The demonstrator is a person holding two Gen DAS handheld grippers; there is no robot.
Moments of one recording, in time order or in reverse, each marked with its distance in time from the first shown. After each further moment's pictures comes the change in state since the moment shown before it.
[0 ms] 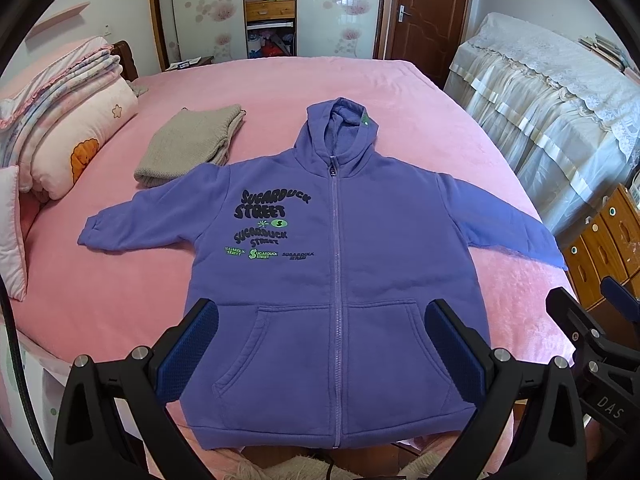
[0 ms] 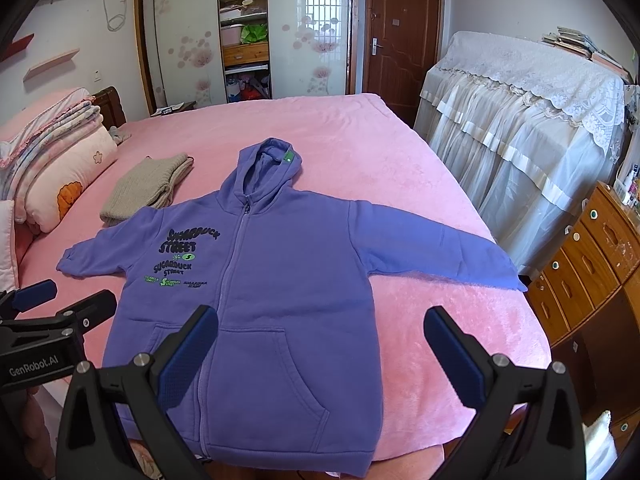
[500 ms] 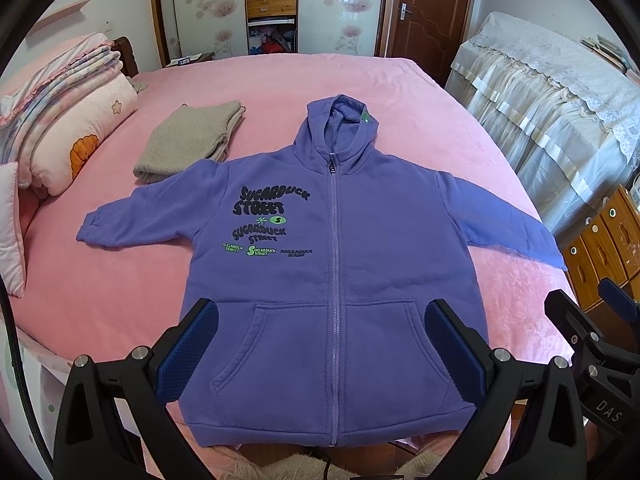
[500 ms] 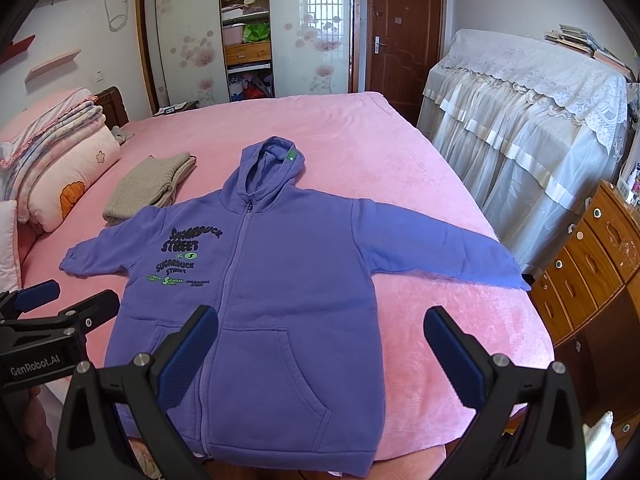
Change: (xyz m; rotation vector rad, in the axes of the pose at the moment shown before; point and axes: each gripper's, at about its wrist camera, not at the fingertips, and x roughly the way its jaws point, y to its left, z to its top) left arm 0.005 -0.002 -0.003 -0.010 0.011 -0.002; right arm 0.004 0.000 0.000 -0.008 0.002 0.012
